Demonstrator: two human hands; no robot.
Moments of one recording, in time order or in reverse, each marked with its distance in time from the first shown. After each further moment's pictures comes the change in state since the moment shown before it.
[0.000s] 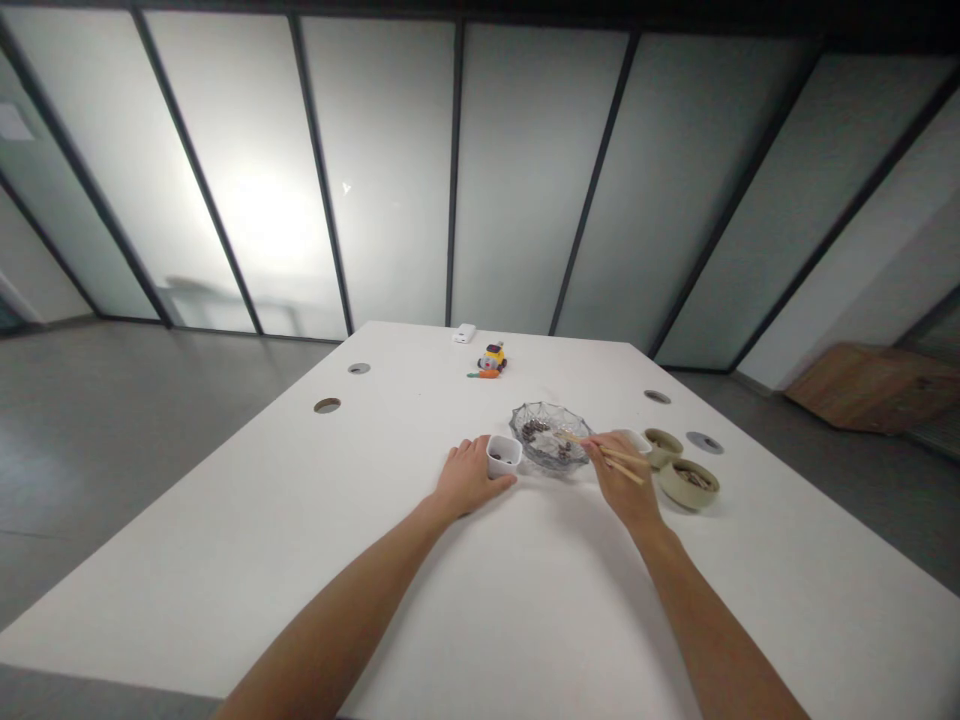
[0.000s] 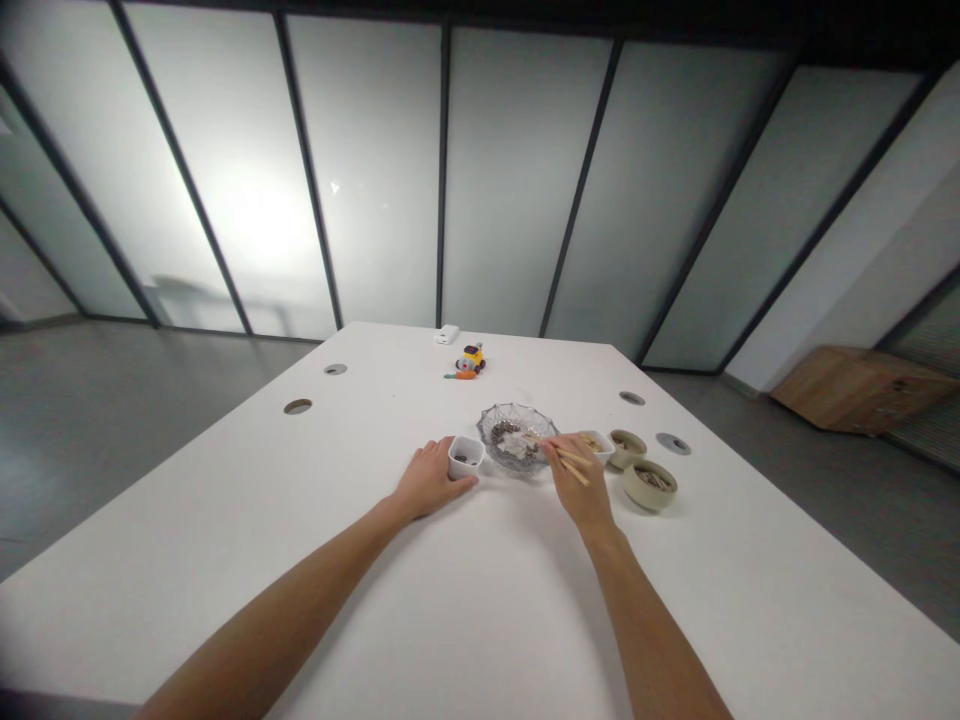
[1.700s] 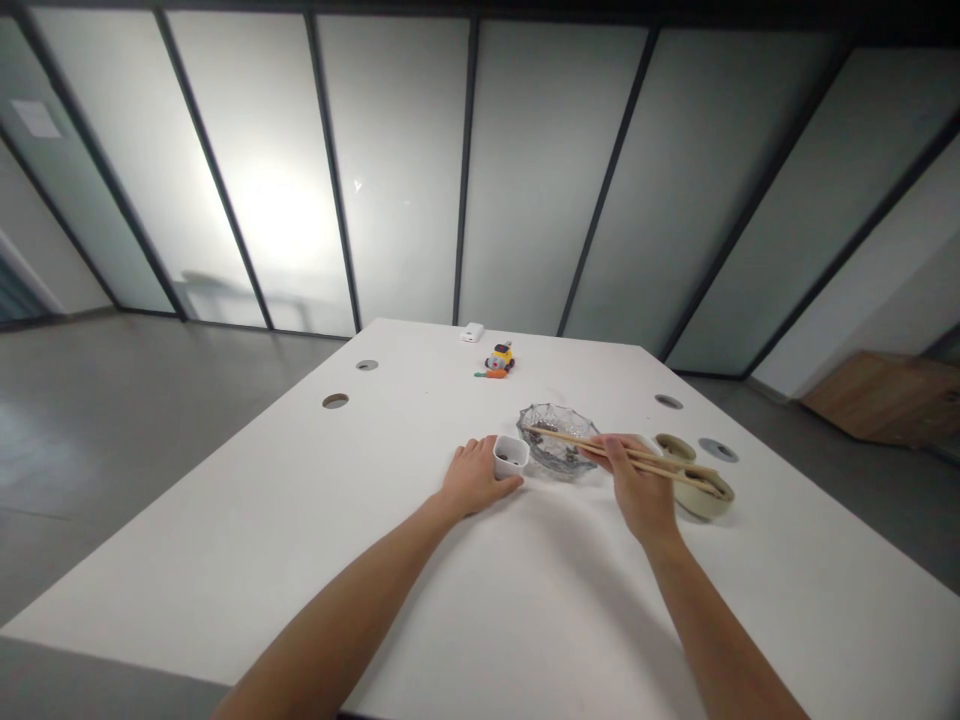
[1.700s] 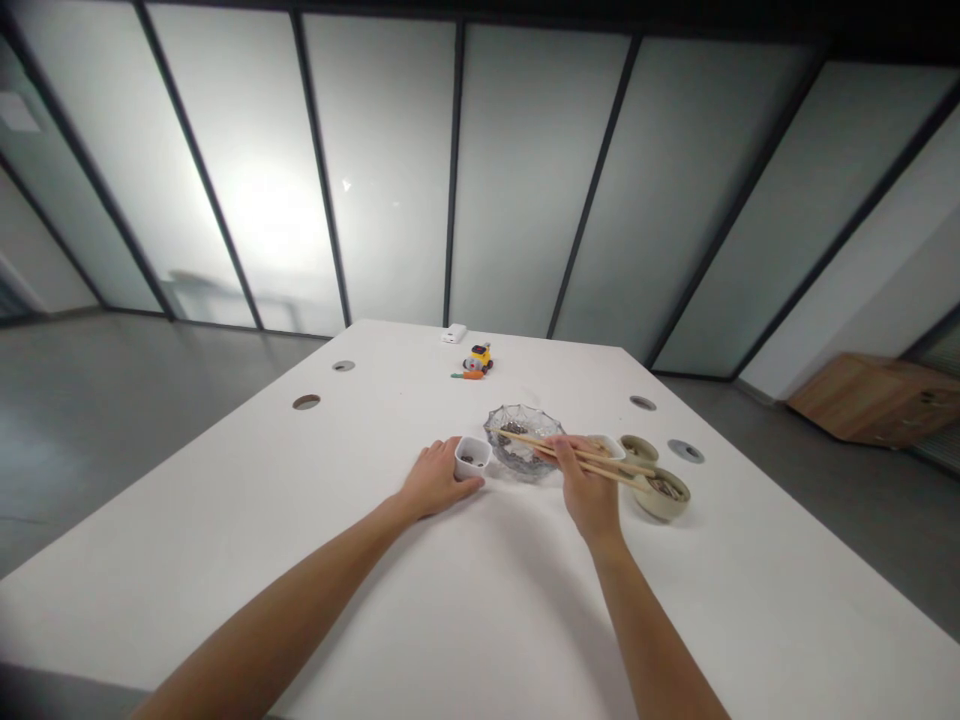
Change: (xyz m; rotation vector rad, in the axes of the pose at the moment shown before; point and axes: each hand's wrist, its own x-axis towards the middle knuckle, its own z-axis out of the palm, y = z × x) left_hand 0.000 0.000 0.001 -0.012 -0.001 -0.002; right_hand 0.002 -0.027 0.007 0.487 0.114 0.371
